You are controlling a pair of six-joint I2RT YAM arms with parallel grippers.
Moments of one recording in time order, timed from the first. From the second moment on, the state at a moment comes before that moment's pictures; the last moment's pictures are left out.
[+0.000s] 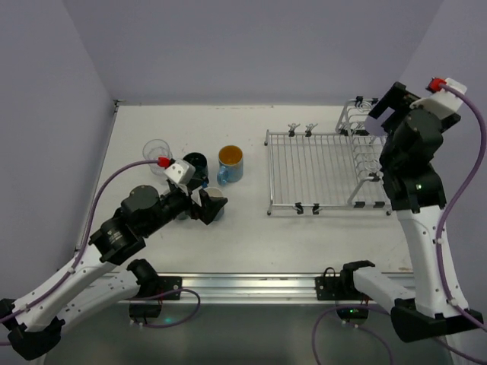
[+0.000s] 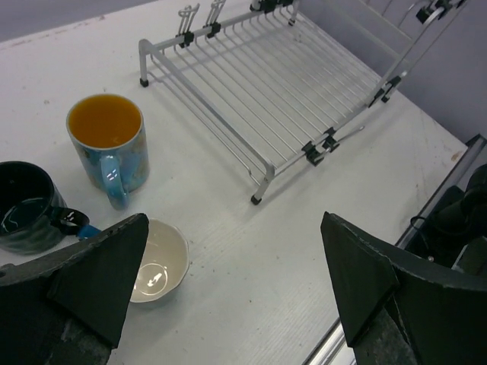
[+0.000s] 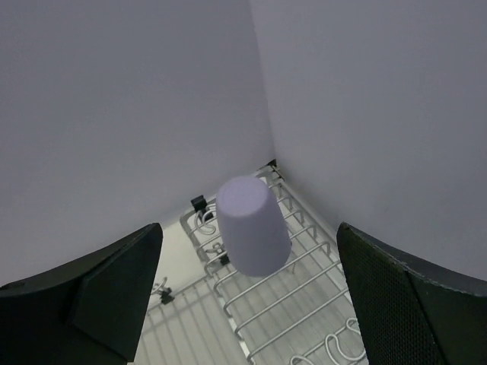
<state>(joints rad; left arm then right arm) -0.81 0.64 0.77 -0.29 -0.02 -0.24 0.17 0.98 1.37 -0.36 0.65 0.20</state>
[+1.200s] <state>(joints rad) -0.81 0.71 0.76 -0.29 -0.01 -0.18 -0.03 1.47 1.48 -0.34 0.53 0.16</state>
